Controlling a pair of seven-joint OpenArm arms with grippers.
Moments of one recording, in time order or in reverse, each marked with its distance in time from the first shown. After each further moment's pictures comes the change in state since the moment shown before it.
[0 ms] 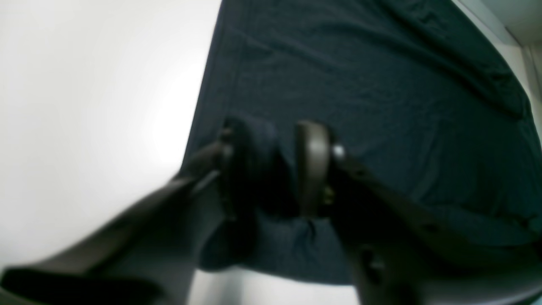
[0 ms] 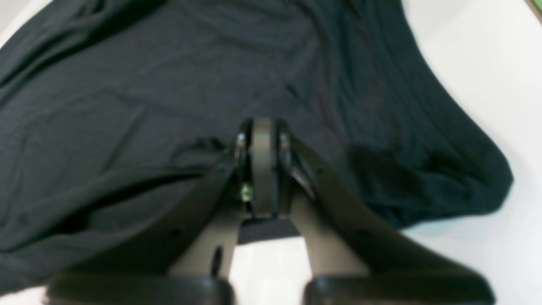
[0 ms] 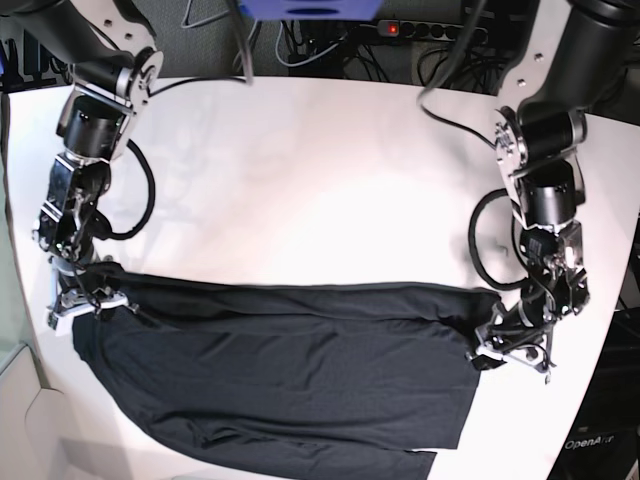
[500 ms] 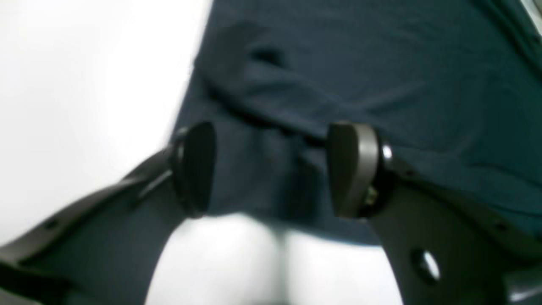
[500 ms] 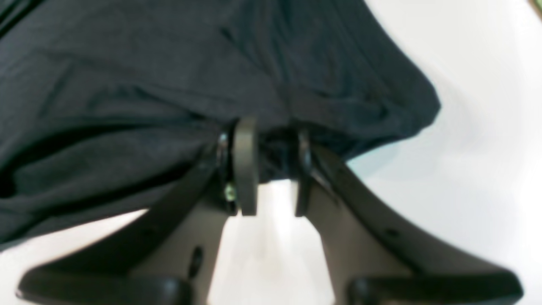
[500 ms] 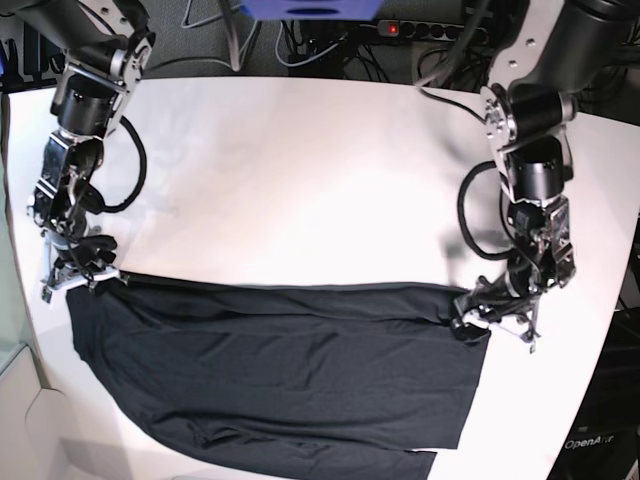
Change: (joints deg) left arm 4.5 1.6 0.2 0.1 0.2 -0.3 0.0; right arm -4.5 1.8 0.0 0.1 0.2 0.0 0.8
